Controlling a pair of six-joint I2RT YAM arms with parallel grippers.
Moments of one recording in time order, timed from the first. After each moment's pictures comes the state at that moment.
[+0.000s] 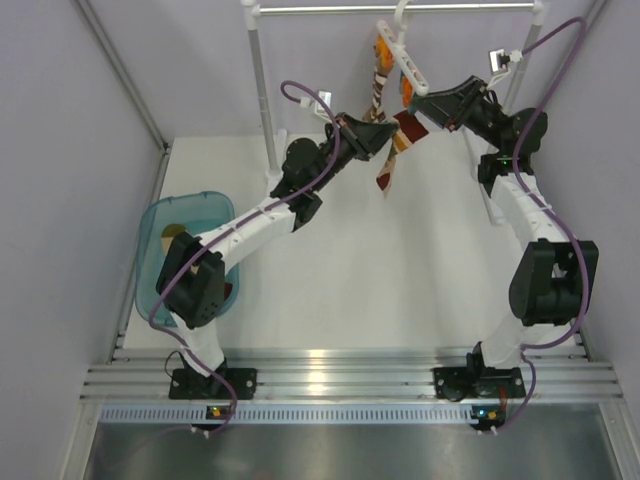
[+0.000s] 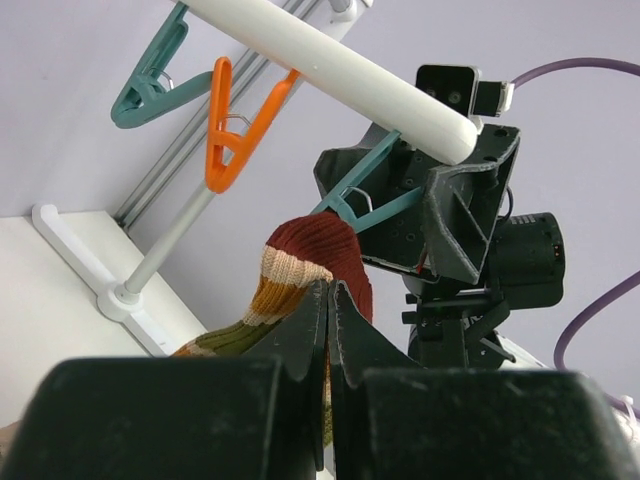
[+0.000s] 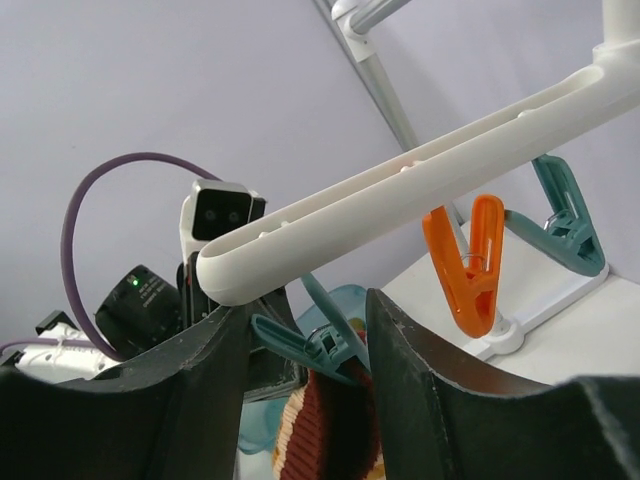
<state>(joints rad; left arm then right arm) -0.67 1.82 1.48 0.74 0.19 -0.91 0.02 1.68 1.42 0.91 -0.95 1.15</state>
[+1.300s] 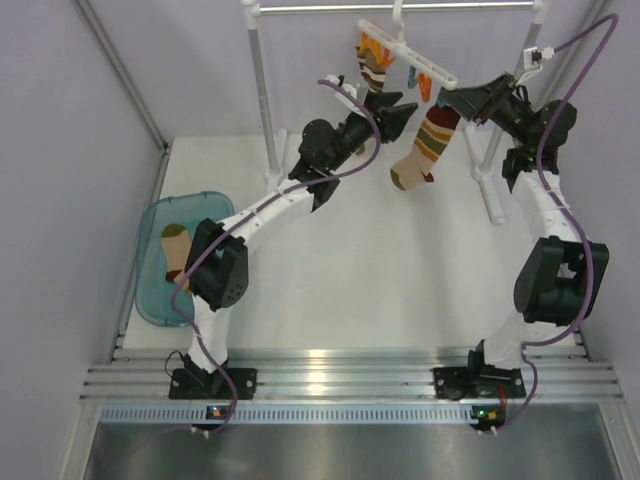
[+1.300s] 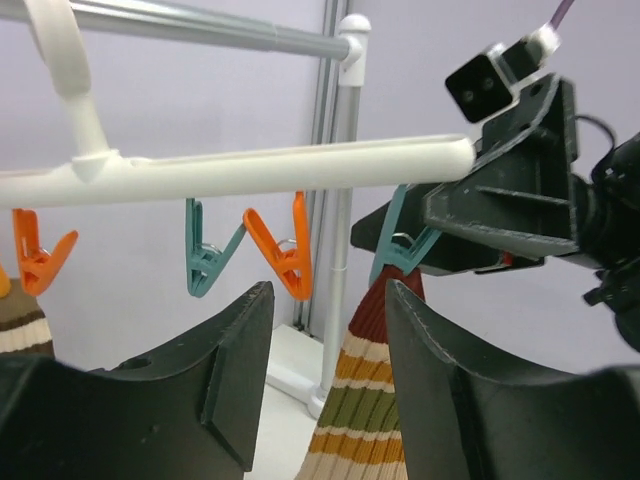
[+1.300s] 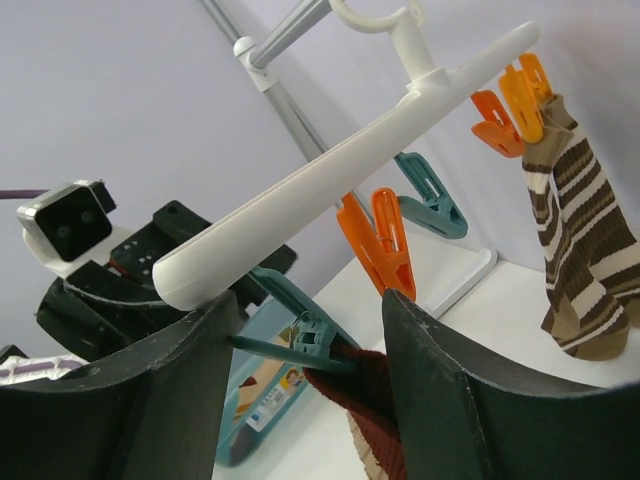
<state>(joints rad) -0.68 1.99 1.77 0.74 0.25 -0.27 -0.13 1.69 1.46 0.79 -0.96 1.07</state>
